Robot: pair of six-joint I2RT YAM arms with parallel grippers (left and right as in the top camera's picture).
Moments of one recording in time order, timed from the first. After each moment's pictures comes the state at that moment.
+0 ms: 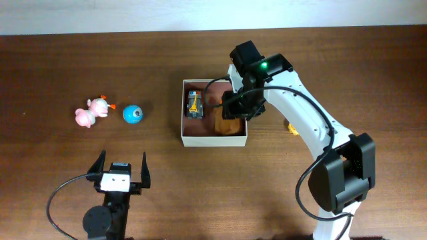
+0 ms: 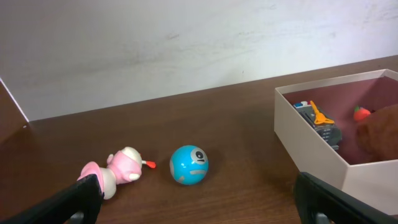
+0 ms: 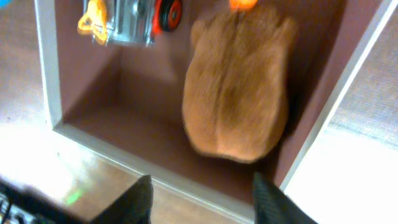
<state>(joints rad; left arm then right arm) 0.10 0.01 0.01 -0.07 0.14 0.17 0.43 2.00 1.79 -1.20 -0.30 0.24</state>
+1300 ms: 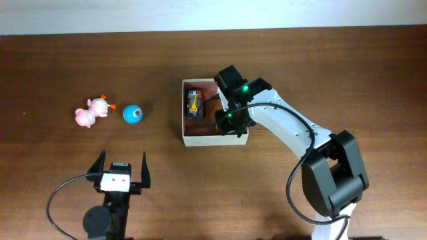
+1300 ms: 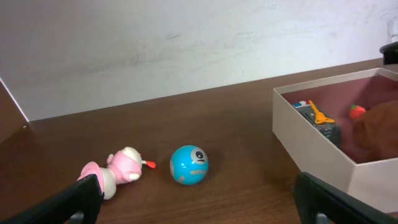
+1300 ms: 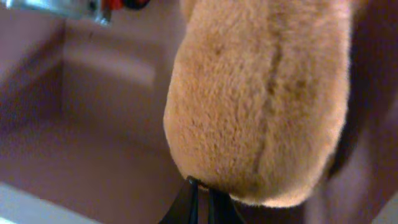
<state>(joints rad) 0.10 0.01 0.01 -0.07 0.14 0.17 0.52 2.00 1.56 -0.94 -0.12 0.24</state>
